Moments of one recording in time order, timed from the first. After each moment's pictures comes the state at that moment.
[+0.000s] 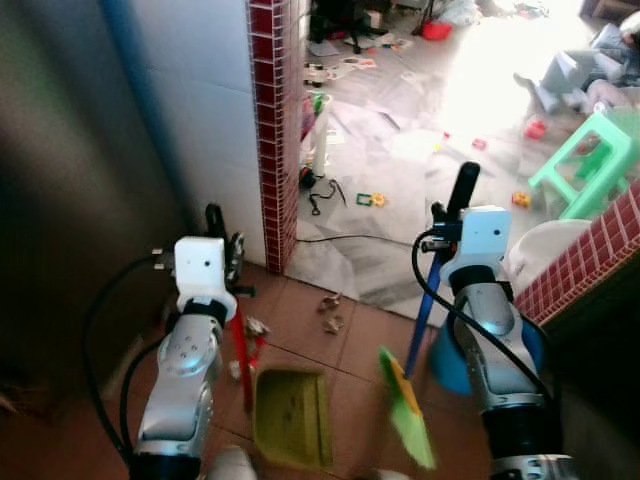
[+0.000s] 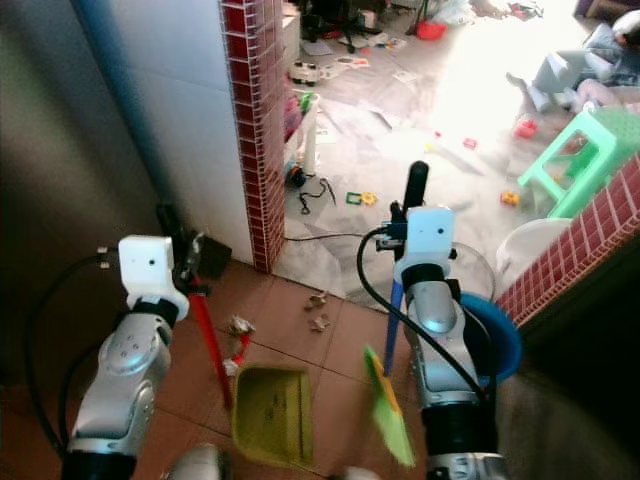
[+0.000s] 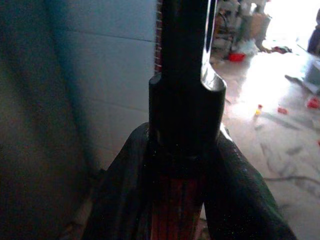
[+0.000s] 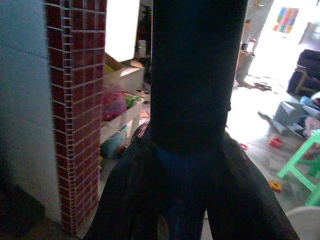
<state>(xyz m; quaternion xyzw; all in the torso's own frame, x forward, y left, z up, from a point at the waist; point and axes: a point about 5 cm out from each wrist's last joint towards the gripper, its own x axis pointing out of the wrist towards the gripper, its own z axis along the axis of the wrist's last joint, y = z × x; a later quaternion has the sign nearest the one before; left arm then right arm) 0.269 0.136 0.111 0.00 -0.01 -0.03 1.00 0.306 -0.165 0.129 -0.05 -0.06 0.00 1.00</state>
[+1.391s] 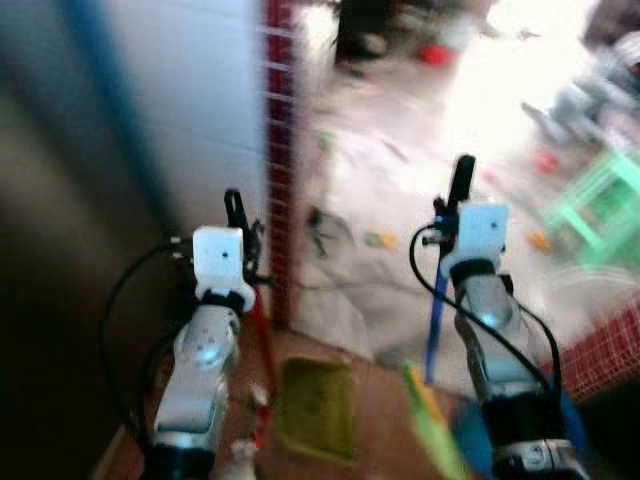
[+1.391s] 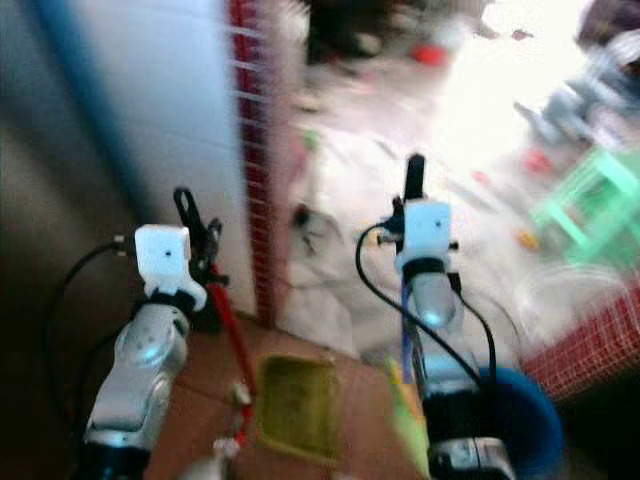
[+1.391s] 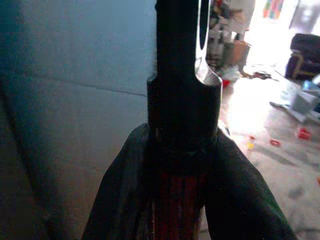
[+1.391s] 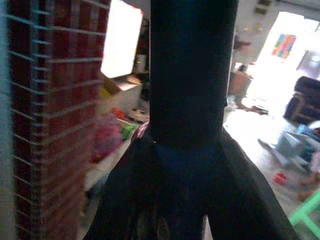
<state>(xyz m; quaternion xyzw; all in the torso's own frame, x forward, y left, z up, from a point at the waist) 0.276 0.119 0.124 -0.01 -0.04 -0.06 1.00 0.316 -0.161 0.134 -0.08 -0.07 0.00 0.99</state>
